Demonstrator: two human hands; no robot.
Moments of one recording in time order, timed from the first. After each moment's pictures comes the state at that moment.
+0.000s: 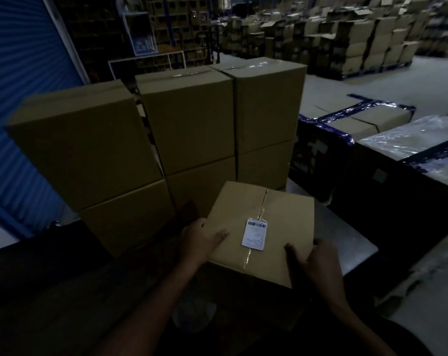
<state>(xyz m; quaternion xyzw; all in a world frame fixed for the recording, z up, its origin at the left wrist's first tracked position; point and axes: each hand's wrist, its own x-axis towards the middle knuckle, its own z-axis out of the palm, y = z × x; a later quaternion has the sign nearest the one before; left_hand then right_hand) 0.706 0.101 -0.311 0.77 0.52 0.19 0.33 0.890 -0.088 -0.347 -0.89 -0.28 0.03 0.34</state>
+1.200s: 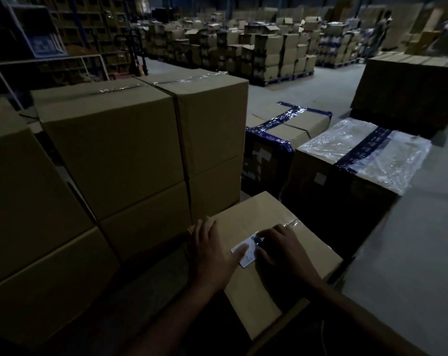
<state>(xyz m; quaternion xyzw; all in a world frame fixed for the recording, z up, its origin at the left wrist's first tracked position) 0.825 0.111 -0.321 0.90 0.34 0.16 0.22 0.952 -0.032 -0.309 -0.86 -0.44 0.00 0.27</state>
